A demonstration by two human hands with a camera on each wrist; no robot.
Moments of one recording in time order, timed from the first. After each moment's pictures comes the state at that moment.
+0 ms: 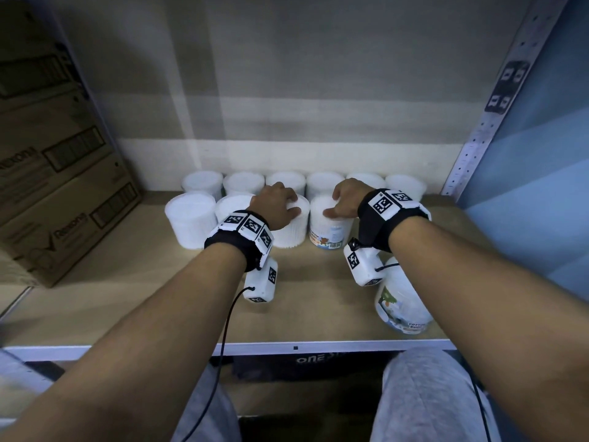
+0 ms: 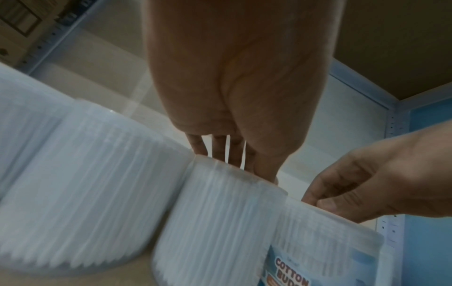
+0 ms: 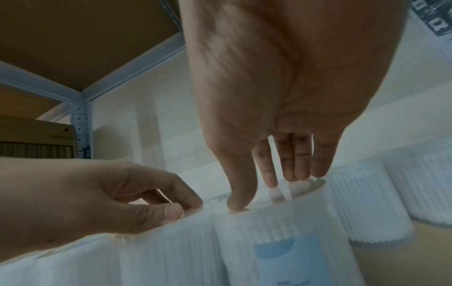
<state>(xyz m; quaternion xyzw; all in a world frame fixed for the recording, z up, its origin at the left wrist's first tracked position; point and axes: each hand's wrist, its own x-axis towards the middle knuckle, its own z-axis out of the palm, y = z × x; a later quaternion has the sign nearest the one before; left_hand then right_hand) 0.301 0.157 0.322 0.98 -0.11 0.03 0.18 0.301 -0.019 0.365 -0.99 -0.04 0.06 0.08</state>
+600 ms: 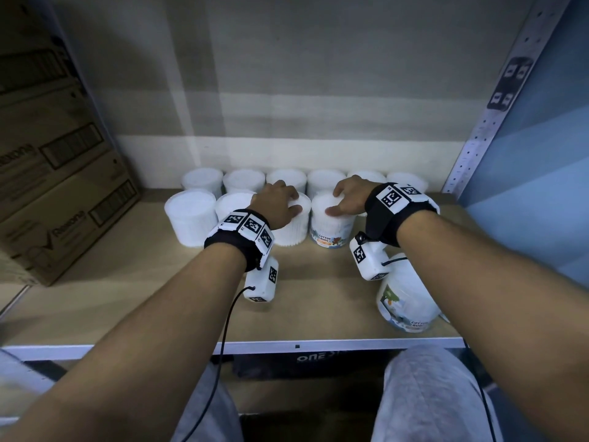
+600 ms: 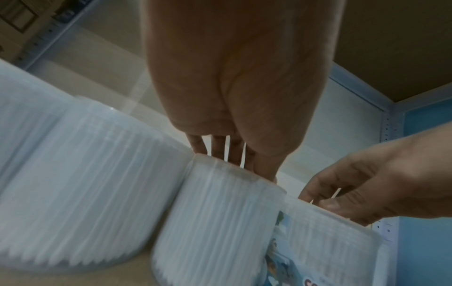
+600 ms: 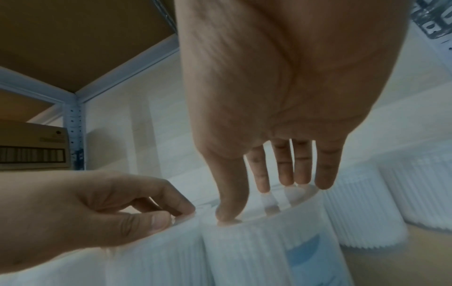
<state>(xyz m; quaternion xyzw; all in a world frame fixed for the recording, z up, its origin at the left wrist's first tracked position) 0.303 0.157 0.318 0.98 -0.11 0.04 0.17 0.303 -0.024 0.368 -0.99 -0.05 0.08 0.07</state>
